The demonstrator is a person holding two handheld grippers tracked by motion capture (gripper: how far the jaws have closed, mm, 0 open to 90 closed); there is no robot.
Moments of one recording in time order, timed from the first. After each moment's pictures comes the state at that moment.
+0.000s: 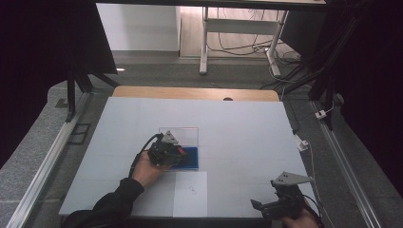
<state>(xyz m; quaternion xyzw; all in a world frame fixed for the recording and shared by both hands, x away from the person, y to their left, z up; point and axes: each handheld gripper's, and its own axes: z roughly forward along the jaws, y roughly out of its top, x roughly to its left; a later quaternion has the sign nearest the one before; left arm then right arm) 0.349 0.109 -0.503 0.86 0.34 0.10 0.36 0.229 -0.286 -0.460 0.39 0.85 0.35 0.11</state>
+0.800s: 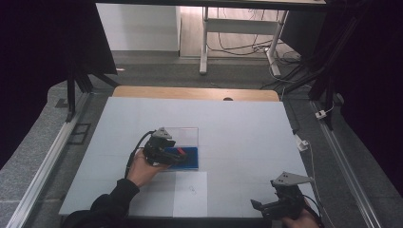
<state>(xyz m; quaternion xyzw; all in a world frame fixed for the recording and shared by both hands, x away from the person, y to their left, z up) 0.343 0.125 -0.487 0.83 0.37 0.05 0.41 0.229 -0.286 -0.460 0.39 0.85 0.35 0.12</state>
